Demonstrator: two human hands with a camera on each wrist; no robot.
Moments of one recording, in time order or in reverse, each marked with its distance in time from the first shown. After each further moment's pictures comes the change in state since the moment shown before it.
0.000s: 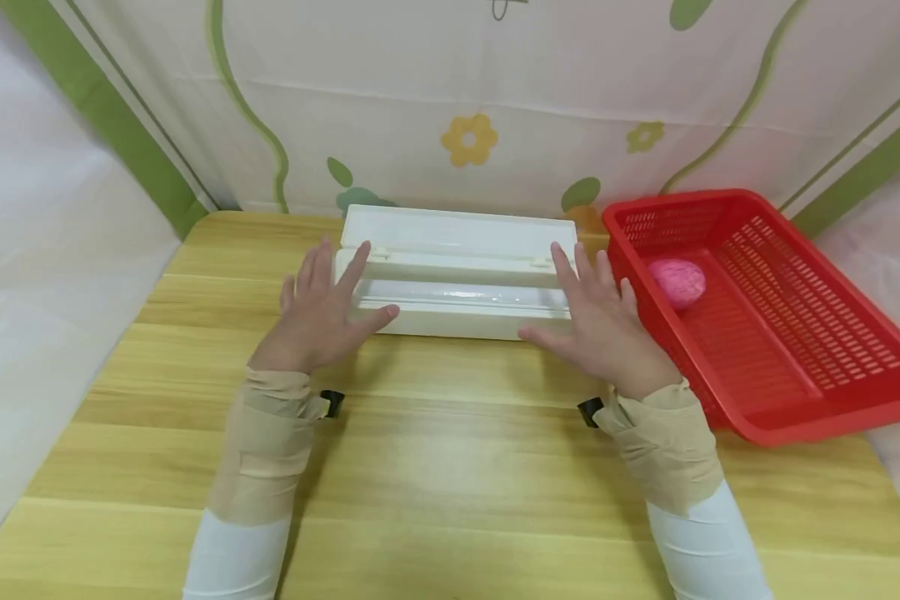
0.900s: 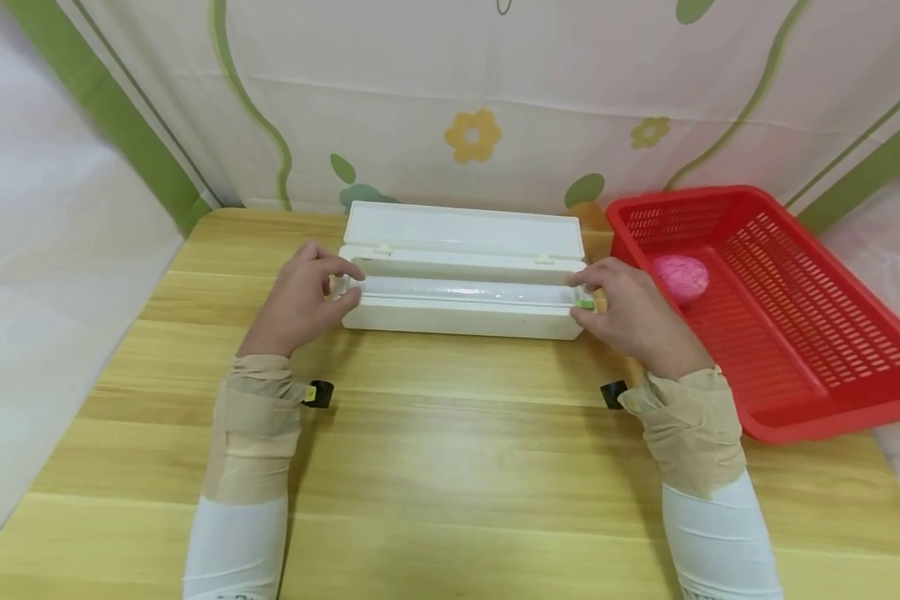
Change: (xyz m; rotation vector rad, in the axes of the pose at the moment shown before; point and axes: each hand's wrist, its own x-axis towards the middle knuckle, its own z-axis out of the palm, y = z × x) left_hand 0.017 -0.036 -0.001 -0.194 0.229 0.152; right_hand 0.006 0.028 -0.017 0.059 0.081 -0.104
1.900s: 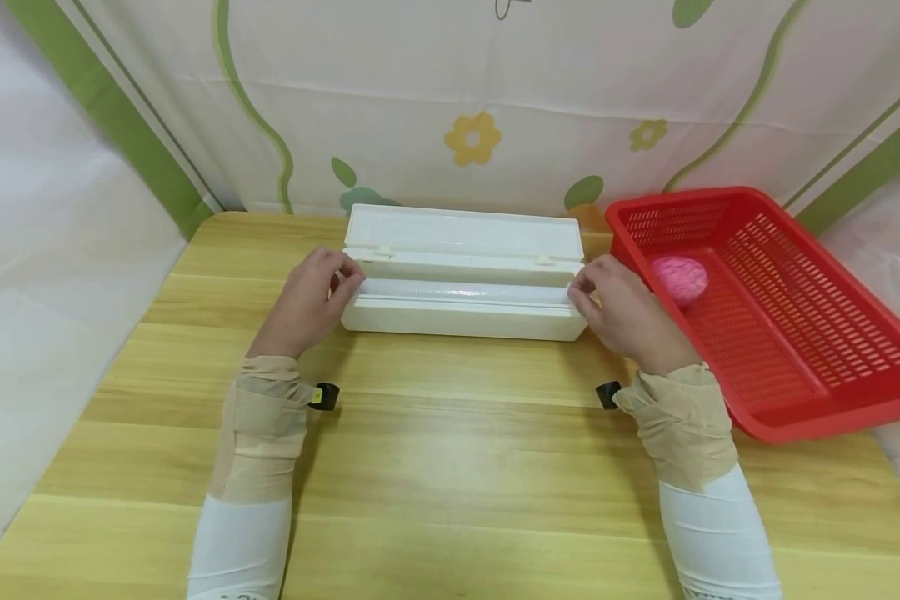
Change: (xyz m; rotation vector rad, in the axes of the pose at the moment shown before) left_hand 0.005 0.000 0.007 -0.012 0.007 0.070; right_hand 0.006 0.005 0.012 -0.007 0.074 -0.029
